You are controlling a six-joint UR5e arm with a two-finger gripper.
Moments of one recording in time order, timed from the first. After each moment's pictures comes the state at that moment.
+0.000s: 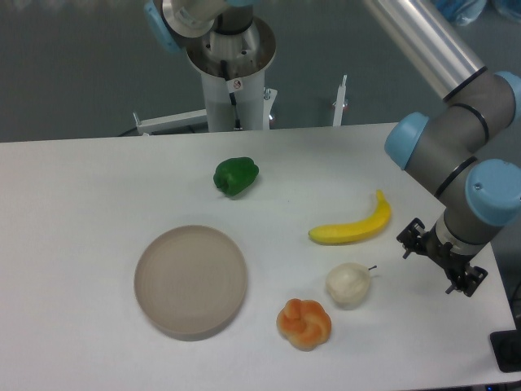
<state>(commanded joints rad) 2.49 -2.28 -1.13 -1.27 1.57 1.47</state>
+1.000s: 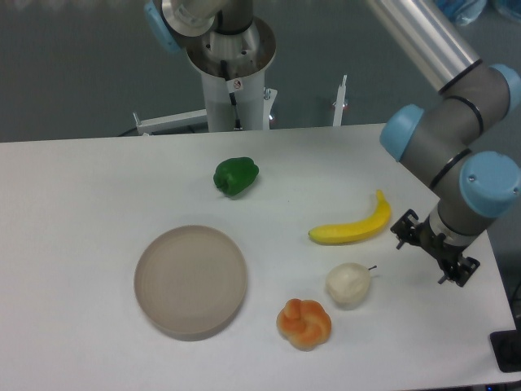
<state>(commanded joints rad) 2.50 -2.16 -1.31 -1.26 1.57 1.48</state>
